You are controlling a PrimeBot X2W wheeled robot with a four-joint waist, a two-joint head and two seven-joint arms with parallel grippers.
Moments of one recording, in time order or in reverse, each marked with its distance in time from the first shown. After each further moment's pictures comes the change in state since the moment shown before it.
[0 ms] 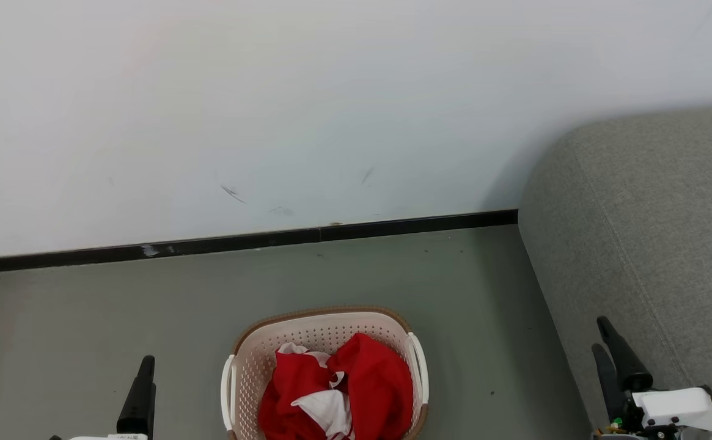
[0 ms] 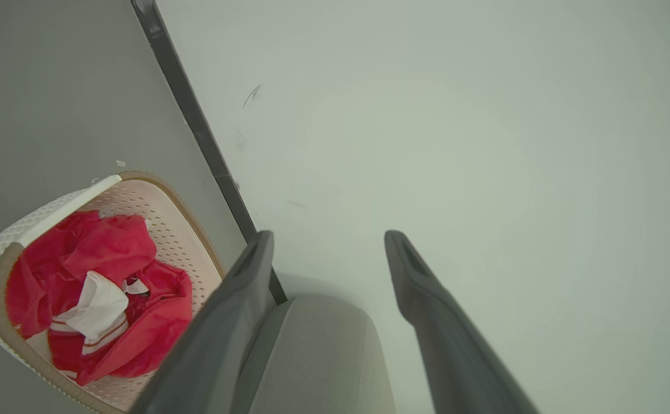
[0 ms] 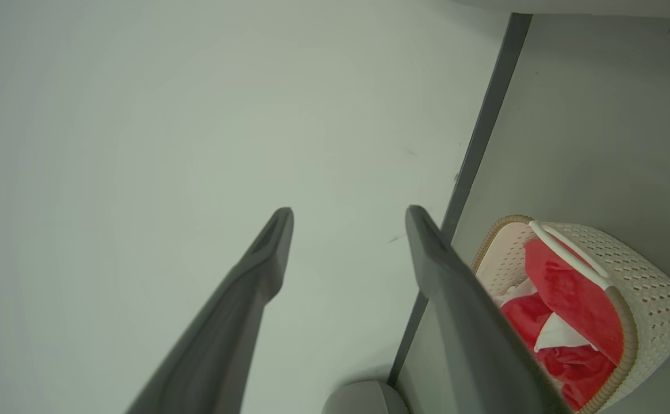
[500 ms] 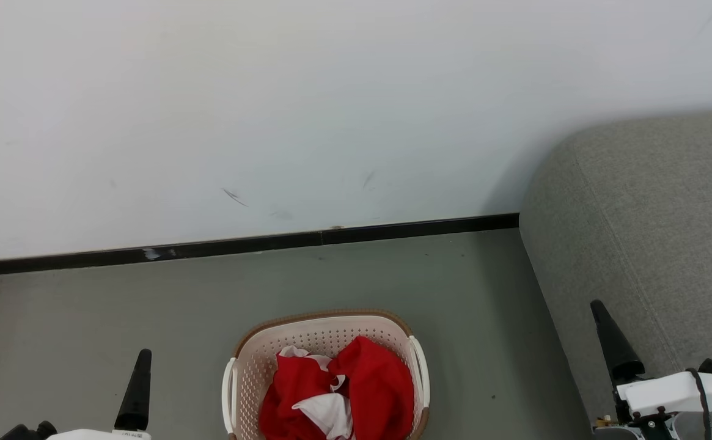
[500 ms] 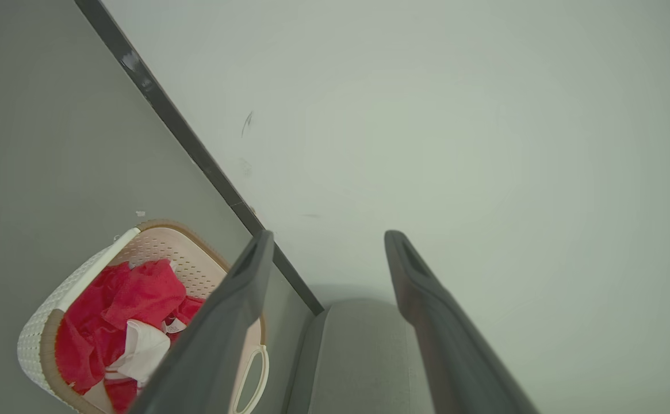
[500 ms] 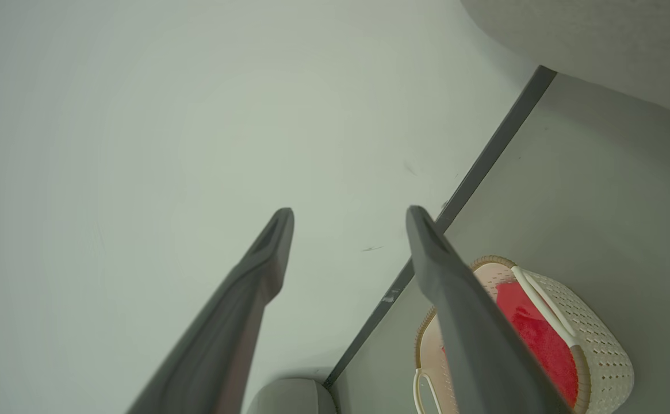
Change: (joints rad) left arm -0.006 0.050 -0.045 -0.013 0.140 -0.001 -0.058; right arm -0.009 -0.015 0.025 -0.056 -0.207 0.000 -0.048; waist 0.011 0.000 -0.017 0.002
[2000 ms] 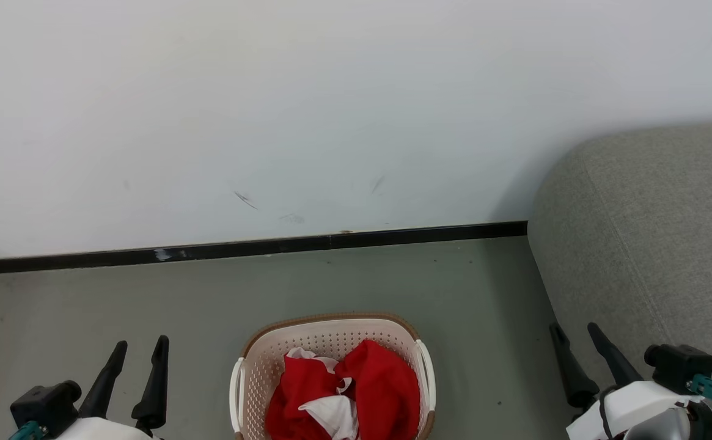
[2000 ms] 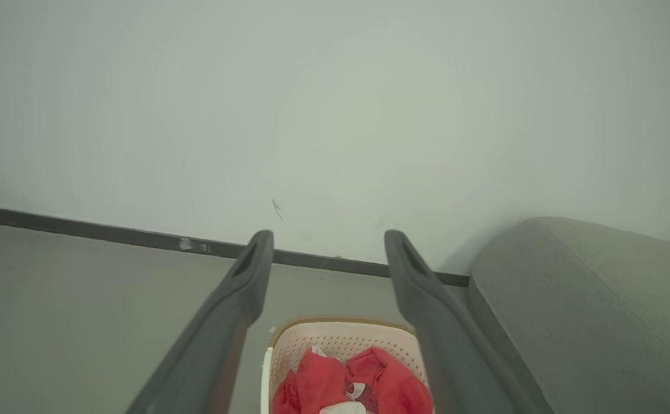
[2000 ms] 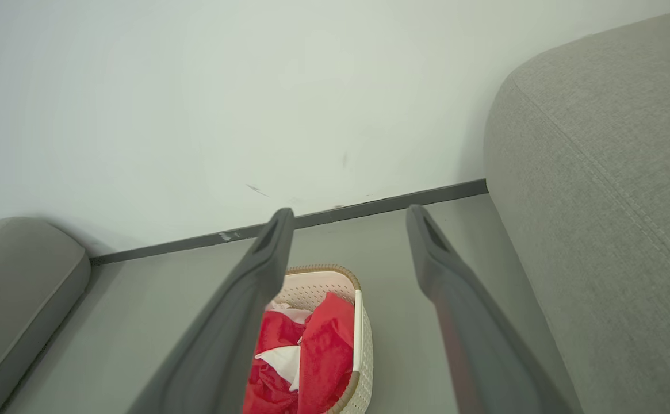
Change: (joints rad) left arm -0.019 0.079 -0.048 -0.027 0.814 -0.005 -0.165; right arm 0.001 -0.049 0.122 0.034 -0.854 0.000 -0.165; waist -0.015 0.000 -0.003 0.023
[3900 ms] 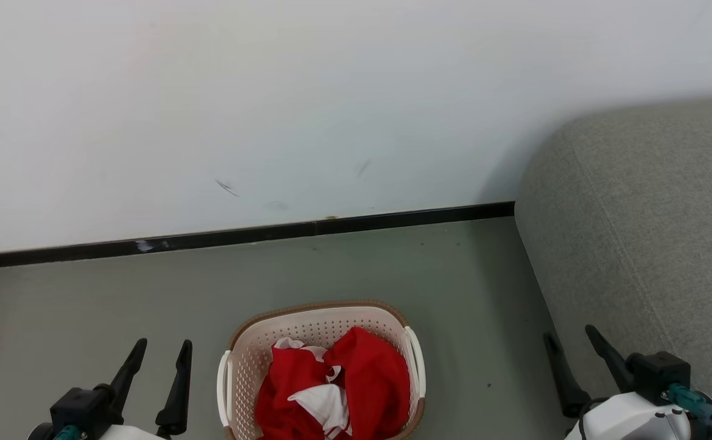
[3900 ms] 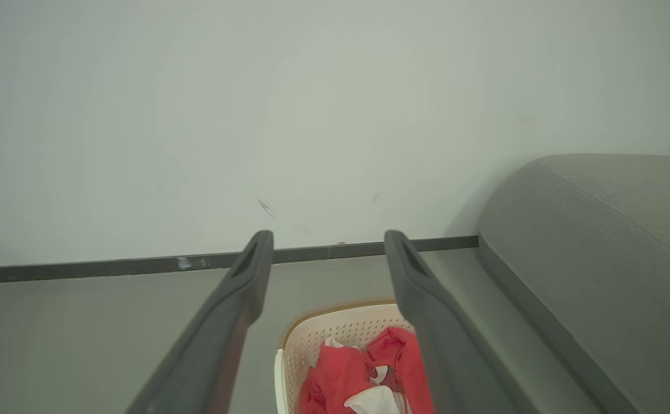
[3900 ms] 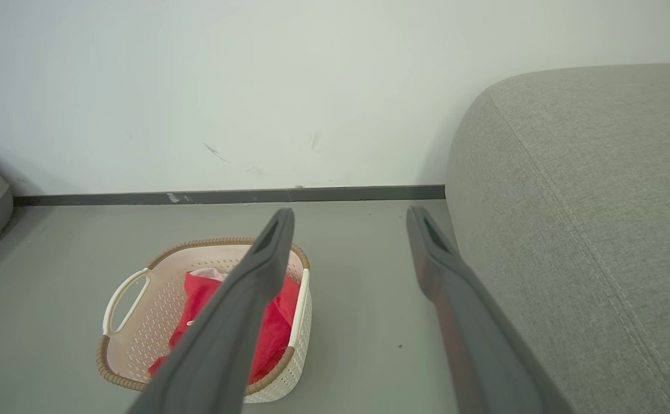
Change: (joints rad) left arm 0.006 -0.043 0.019 0.005 0.271 -0.005 -0.059; right arm 0.008 0.027 -0.036 0.024 -0.291 0.000 -0.061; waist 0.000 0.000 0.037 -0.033
